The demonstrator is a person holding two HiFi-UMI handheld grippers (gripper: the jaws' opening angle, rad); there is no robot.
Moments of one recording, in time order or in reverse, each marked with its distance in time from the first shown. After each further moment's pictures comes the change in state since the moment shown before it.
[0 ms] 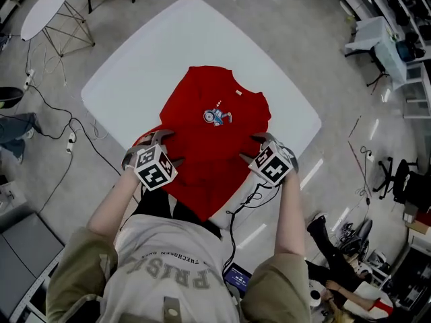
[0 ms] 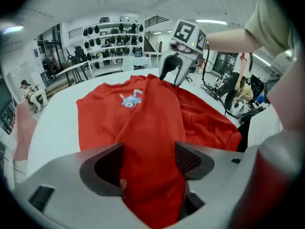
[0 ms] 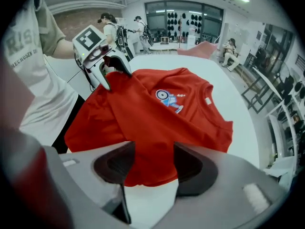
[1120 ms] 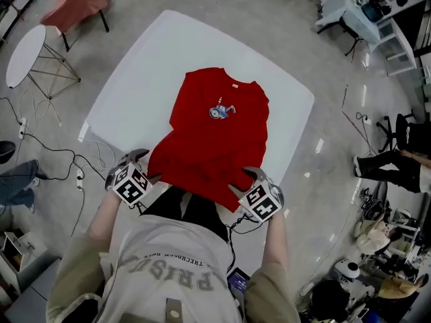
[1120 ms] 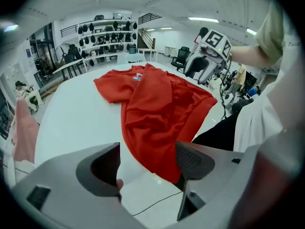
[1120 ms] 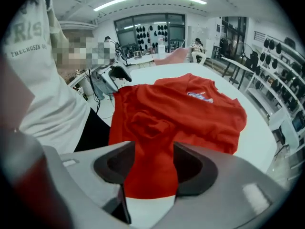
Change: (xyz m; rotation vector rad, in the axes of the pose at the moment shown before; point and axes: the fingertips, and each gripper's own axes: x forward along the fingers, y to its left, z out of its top) left arm -0.067 0.026 -0.135 0.057 0.039 -0.064; right arm 0.013 0.173 0.025 0.348 -0.154 -0.133
